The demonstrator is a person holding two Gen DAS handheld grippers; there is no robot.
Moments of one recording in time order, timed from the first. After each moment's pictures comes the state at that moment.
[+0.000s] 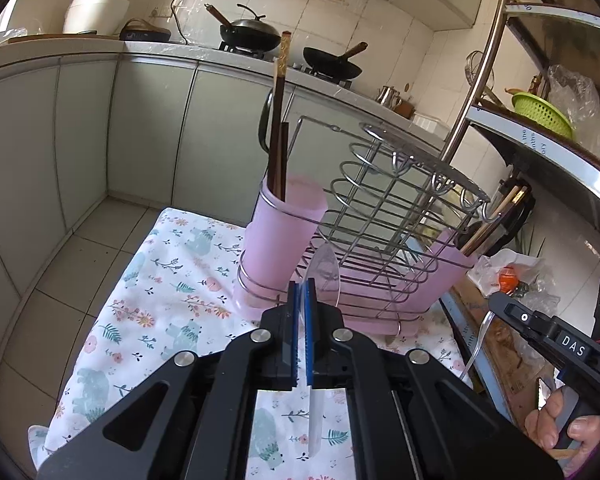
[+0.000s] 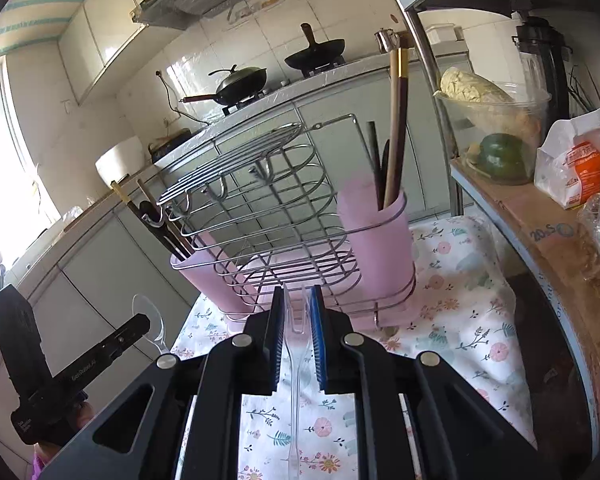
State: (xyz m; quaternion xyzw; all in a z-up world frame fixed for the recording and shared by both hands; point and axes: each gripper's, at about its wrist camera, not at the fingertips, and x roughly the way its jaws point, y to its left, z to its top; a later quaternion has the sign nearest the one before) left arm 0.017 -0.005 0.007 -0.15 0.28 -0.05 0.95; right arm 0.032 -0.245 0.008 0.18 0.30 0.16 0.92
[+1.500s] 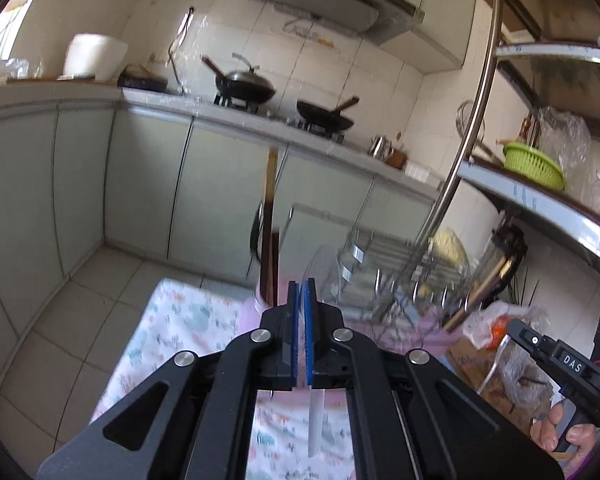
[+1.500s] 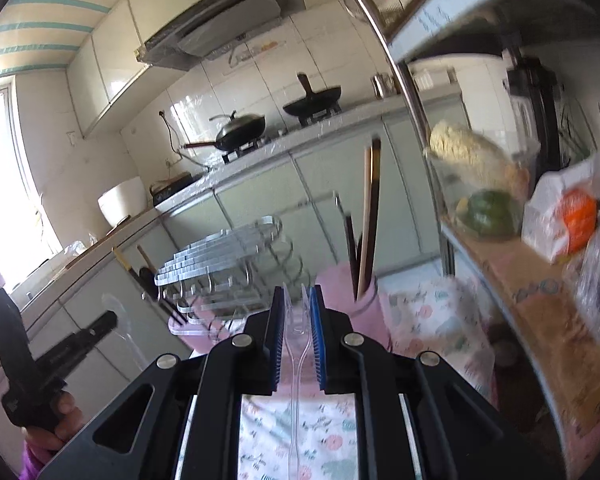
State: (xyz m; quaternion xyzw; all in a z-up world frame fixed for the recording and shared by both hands) left arm 0.035 0.012 0.066 -0.15 0.19 -0.05 0.97; right arm 0.039 -0.281 0.054 0.18 0.21 0.15 0.95
